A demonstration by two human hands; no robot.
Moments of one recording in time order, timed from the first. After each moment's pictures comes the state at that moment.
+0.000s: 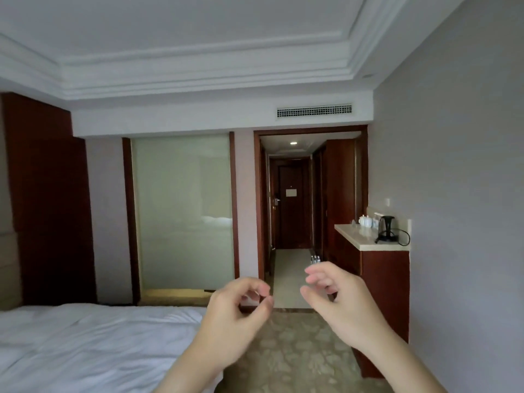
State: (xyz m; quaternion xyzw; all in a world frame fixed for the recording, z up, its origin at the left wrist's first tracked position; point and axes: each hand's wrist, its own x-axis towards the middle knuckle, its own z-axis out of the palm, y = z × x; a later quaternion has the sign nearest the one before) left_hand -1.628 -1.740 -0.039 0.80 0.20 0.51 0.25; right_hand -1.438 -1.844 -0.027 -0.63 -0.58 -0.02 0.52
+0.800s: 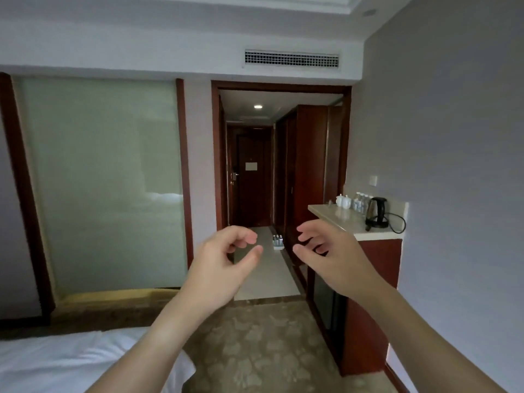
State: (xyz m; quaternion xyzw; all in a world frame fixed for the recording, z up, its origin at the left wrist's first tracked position) left_hand -1.394 -1.268 -0.023 0.82 0.13 0.48 0.29; right_hand -1.220 -1.409 -0.010 -0.68 -0.54 -0.06 0.49
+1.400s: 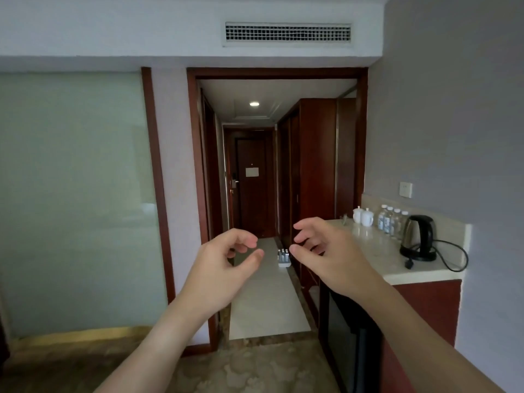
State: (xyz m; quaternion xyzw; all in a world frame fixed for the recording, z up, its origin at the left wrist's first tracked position) left_hand -1.030 -0.982 -0.012 0.83 0.14 0.47 0.26; right_hand -0.854 -1.113 0.000 -0.66 -0.56 -0.06 0.50
